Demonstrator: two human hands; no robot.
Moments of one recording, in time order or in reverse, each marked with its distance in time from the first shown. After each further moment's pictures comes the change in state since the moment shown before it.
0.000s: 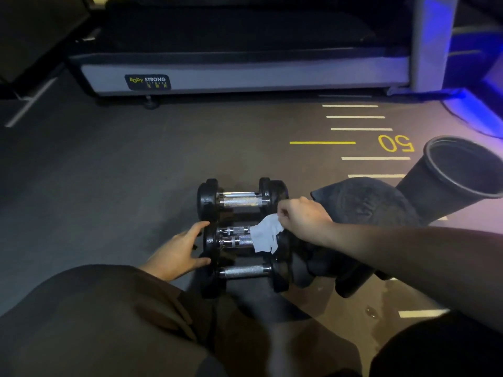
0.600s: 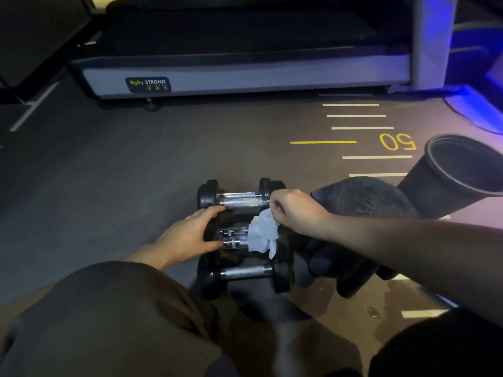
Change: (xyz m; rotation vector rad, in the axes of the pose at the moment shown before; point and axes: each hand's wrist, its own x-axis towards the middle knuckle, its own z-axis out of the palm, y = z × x) left_hand 0.024 0.032 -0.024 0.133 0.072 0.134; right_hand 0.010 -0.005 -0.012 0.155 0.037 -0.205
